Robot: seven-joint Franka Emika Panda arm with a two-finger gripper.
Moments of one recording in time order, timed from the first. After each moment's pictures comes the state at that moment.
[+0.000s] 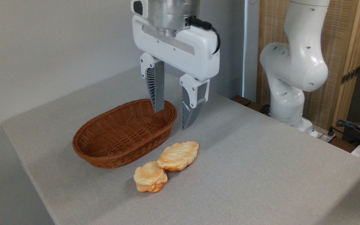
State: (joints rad) arm -0.29 -0.20 0.39 -1.83 -0.06 1.72 0.83
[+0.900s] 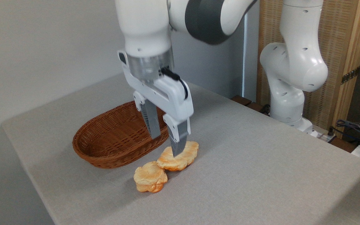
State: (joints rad) arm -0.29 -0.08 0.34 -1.93 -0.06 1.81 0.86
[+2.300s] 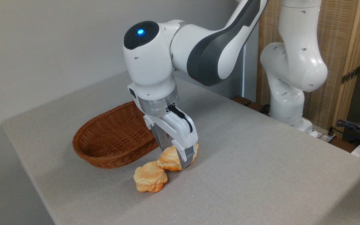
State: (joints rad) arm -0.31 -0.04 0.33 -2.08 -0.14 1.89 0.87
